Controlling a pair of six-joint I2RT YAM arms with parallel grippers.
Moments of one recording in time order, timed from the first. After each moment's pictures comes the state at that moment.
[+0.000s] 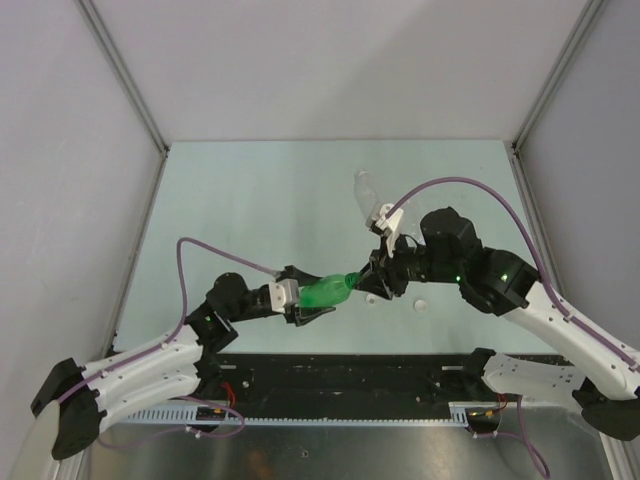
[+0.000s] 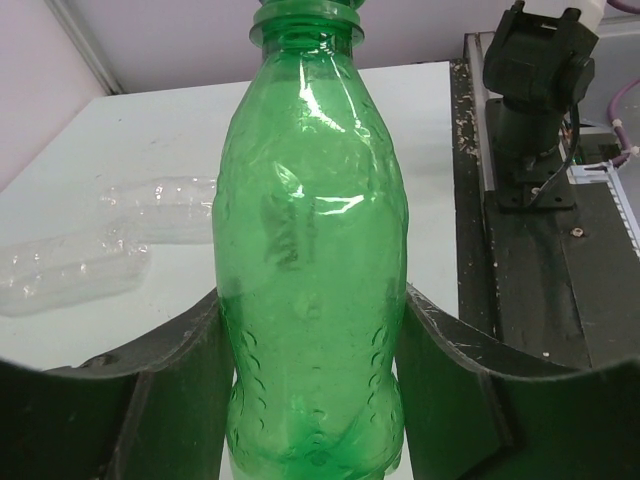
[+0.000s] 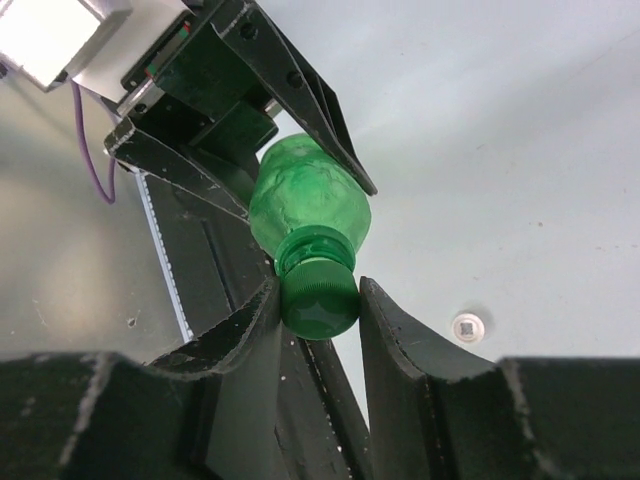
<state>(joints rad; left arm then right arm) -0.84 0.79 0.31 0.50 0.56 0.18 0.89 0.98 1.18 -0.66 -0.34 0.05</state>
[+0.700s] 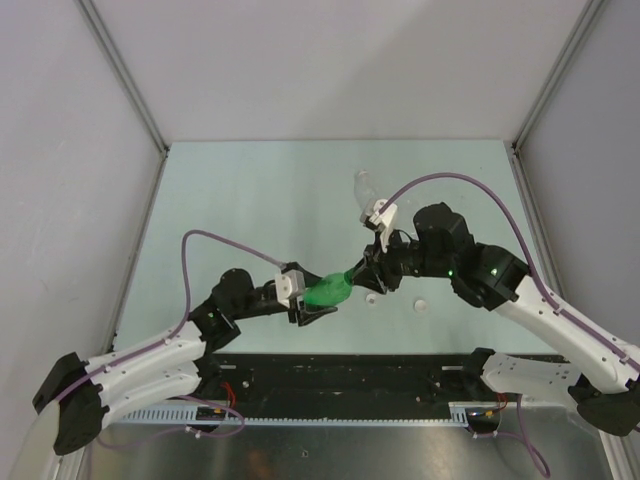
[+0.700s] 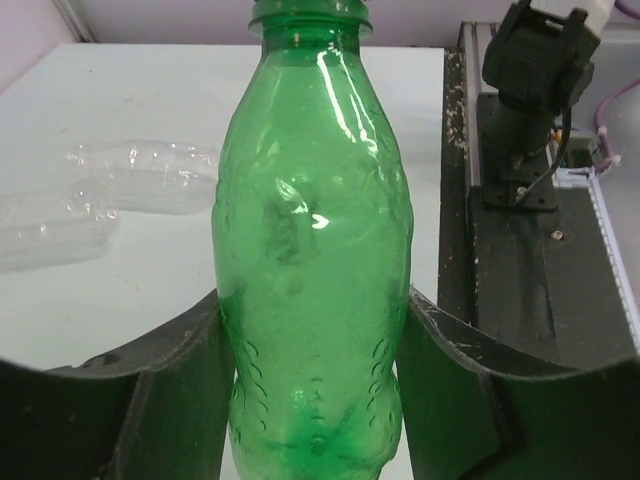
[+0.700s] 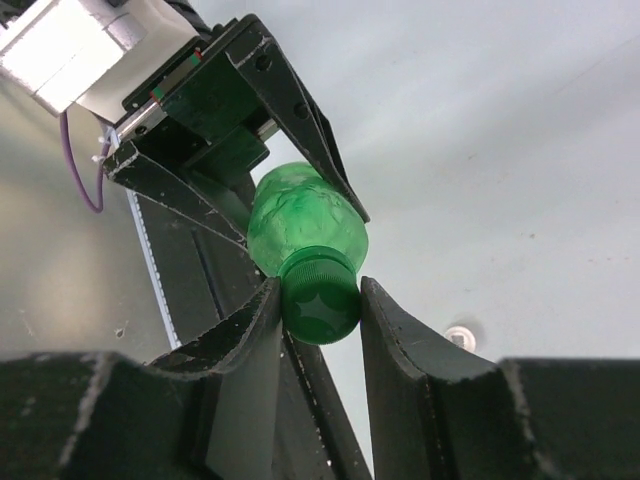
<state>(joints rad) -0.84 0.83 0.33 0.46 0.55 0.12 0.88 1.02 1.18 -0.62 -0.36 0.05</state>
